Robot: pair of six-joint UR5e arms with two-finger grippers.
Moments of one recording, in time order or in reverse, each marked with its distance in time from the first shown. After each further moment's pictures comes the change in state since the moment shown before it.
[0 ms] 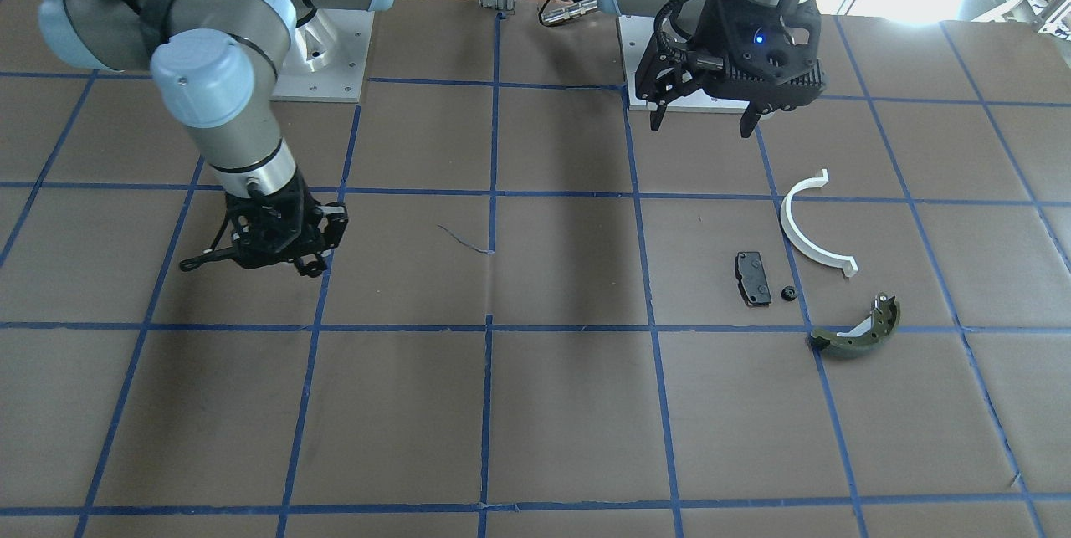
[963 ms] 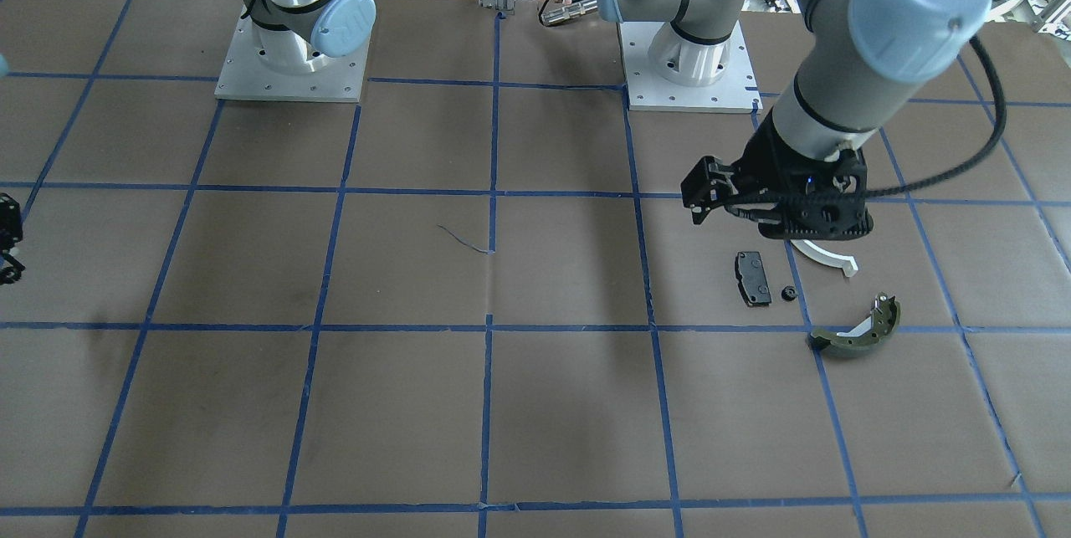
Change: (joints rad) left arm 0.098 -0.134 0.011 0.044 -0.001 0.019; right arm -0.718 0.113 -0.107 -0.010 0.001 -1.361
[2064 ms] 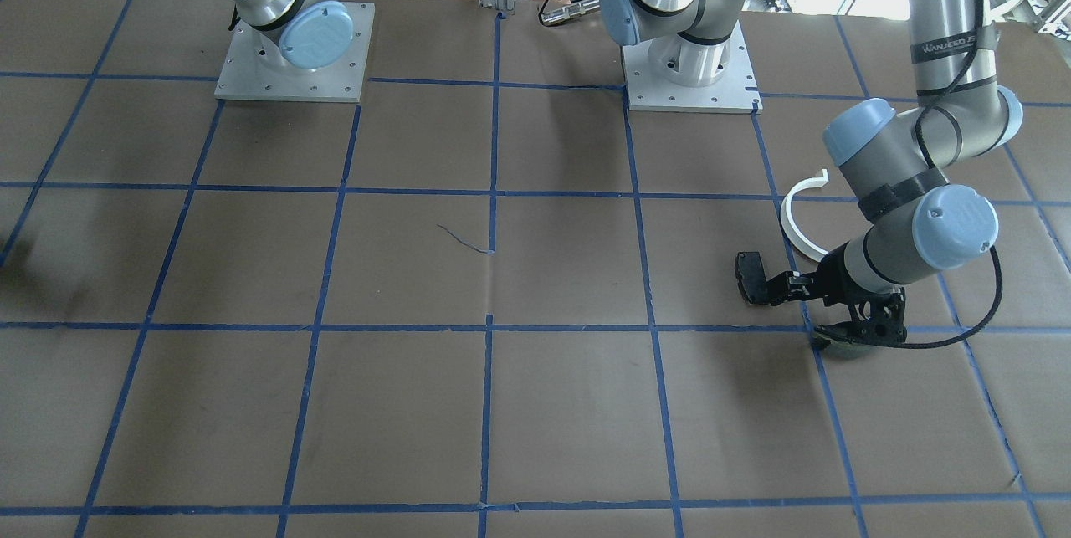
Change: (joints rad) left arm 0.348 -0.260 -0.367 0.545 0.045 0.350; right arm -0.317 0.227 -0.100 -0.040 -0.048 -0.766
